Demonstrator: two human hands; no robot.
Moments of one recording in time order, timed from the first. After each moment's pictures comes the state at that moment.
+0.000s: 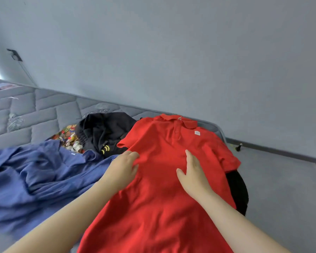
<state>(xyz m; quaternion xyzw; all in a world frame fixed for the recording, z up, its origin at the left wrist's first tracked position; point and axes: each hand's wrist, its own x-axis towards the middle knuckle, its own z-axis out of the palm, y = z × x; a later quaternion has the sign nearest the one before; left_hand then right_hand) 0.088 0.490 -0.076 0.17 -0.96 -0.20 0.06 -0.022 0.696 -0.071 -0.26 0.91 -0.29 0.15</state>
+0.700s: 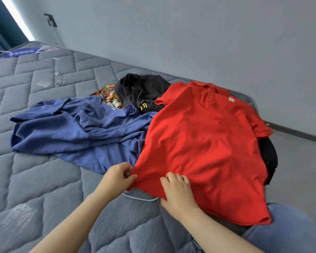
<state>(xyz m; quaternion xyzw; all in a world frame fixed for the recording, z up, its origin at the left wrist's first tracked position) 0.294 0.503 -0.141 0.32 -0.88 -0.35 0.04 0.182 0.684 -0.149 -0.49 0.86 0.00 0.14</state>
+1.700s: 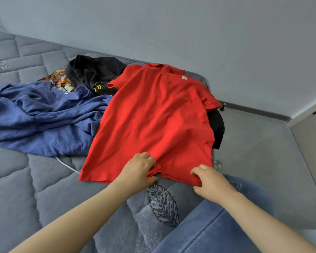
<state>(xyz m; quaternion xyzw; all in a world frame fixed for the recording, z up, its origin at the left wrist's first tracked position) 0.220 0.665 -0.157 0.04 -0.98 -0.18 -0.02 0.109 0.898 -0.139 -0.37 0.91 -0.02 0.21</state>
